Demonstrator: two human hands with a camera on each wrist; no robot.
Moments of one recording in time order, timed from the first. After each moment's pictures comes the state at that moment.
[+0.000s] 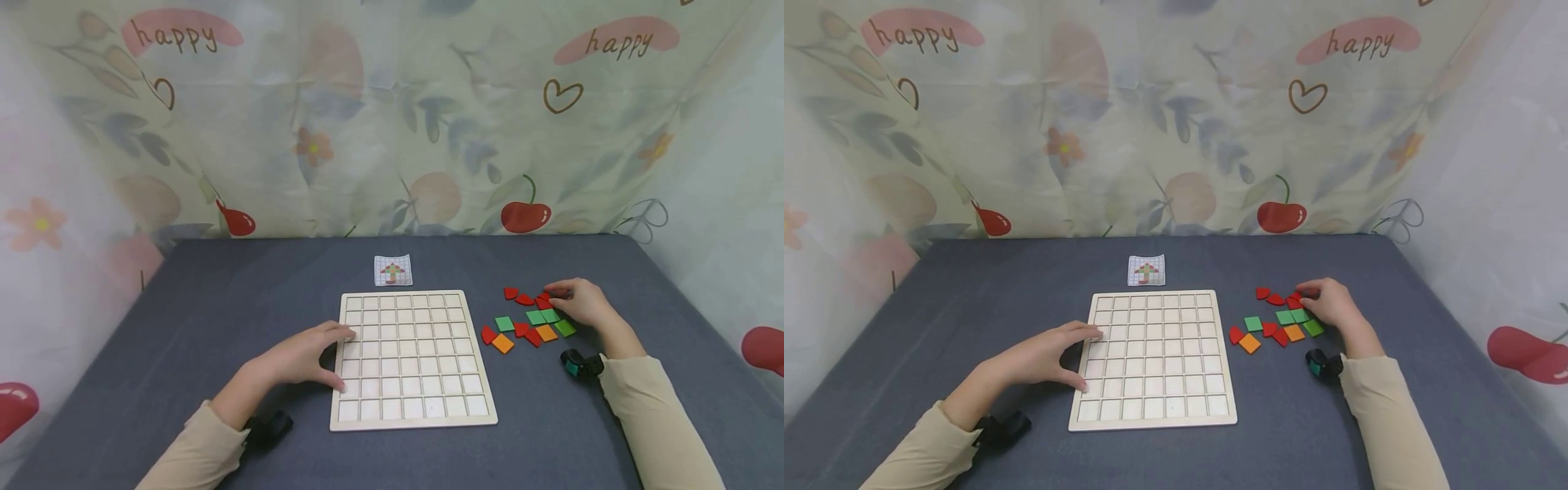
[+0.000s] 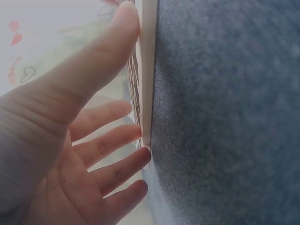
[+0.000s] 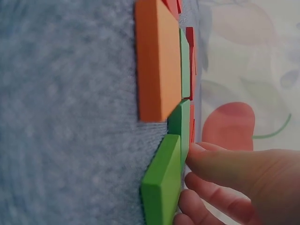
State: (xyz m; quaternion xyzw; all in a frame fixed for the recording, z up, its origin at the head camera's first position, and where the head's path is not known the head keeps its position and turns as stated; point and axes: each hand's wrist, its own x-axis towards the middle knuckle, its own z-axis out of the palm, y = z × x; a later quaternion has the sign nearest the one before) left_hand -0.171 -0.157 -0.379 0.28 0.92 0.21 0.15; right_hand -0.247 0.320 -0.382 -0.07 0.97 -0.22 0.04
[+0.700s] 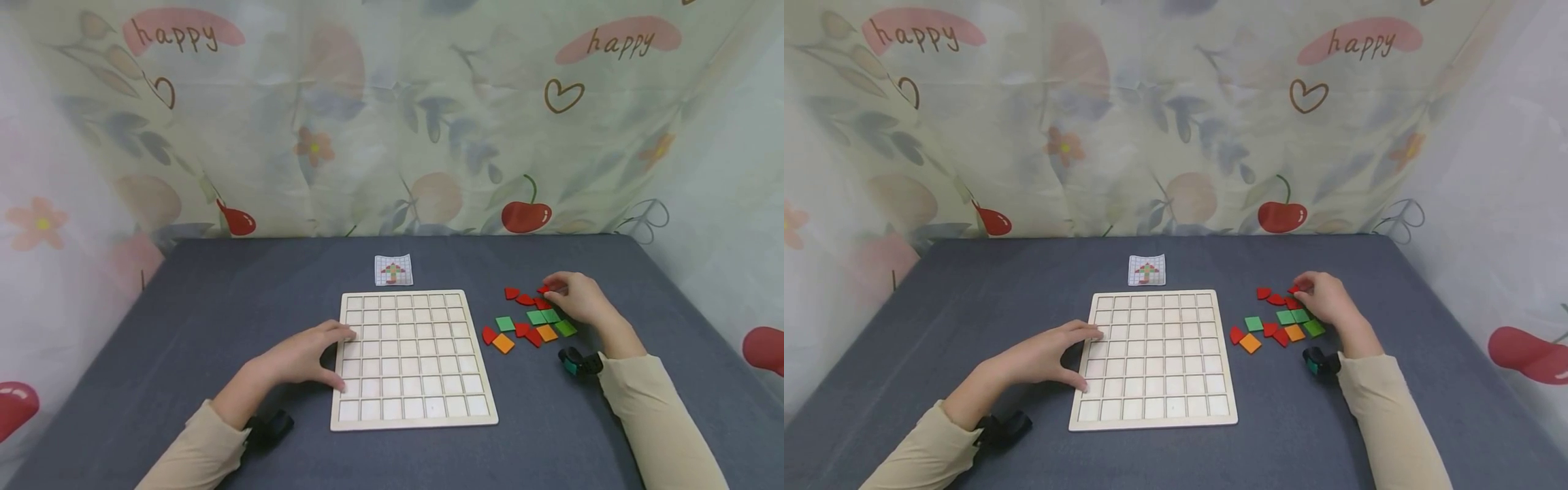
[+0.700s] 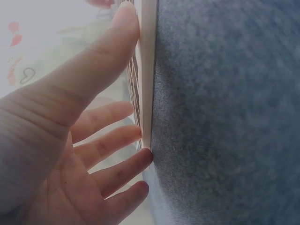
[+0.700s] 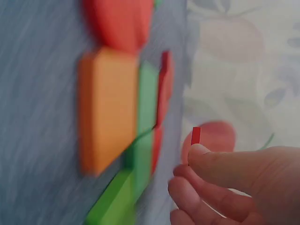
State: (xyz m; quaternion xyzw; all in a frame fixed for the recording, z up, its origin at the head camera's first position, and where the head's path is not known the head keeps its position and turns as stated) left_hand -0.172 -0.156 -0.380 0.28 0.93 0.20 0.16; right_hand -0.245 0.306 -0.370 -0.09 0.97 -0.23 0.03
